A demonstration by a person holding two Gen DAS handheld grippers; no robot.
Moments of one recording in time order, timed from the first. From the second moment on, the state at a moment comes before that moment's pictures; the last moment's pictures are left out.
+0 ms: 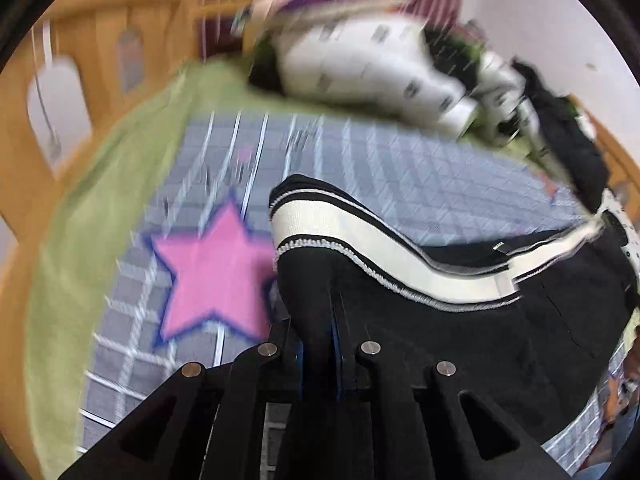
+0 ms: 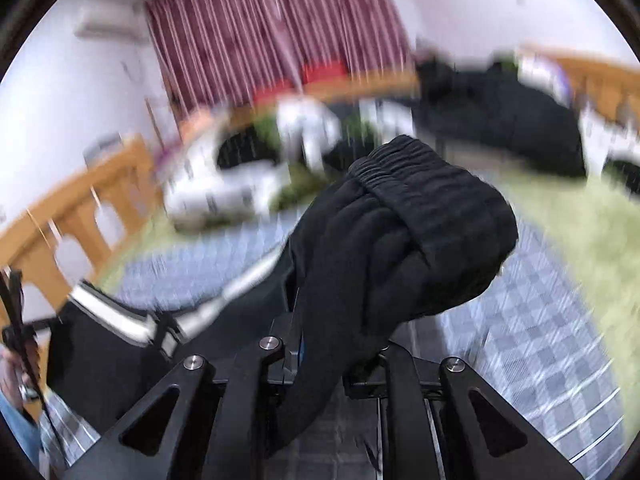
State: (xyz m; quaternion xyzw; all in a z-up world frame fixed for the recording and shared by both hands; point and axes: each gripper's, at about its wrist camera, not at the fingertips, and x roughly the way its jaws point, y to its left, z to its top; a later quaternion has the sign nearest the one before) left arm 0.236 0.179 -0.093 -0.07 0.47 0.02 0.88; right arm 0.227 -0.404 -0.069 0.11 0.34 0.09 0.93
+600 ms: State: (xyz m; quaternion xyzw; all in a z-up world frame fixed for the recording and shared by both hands) left arm 0.212 0.177 -0.115 -0.10 0.45 0.05 0.89; right arm 0.211 -0.440 -0.134 0.13 0.42 0.05 0.90
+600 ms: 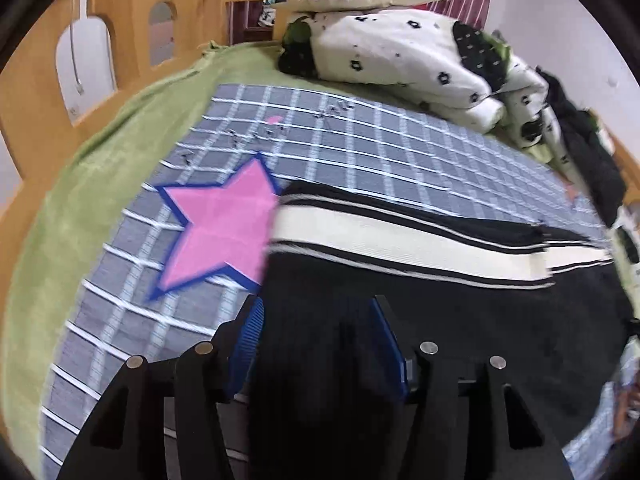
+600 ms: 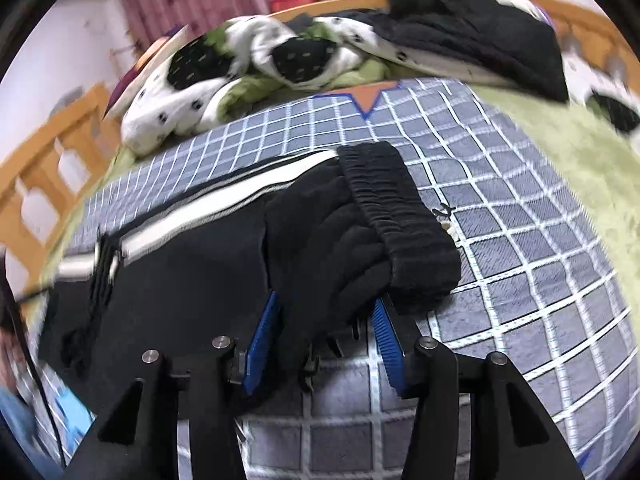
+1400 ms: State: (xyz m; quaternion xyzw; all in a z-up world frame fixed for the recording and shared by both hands) left arm 0.164 0.145 -0.104 -0.11 0.45 0.06 0.88; right arm 0.216 -0.346 -0.062 -0.01 0.39 0.05 0.92
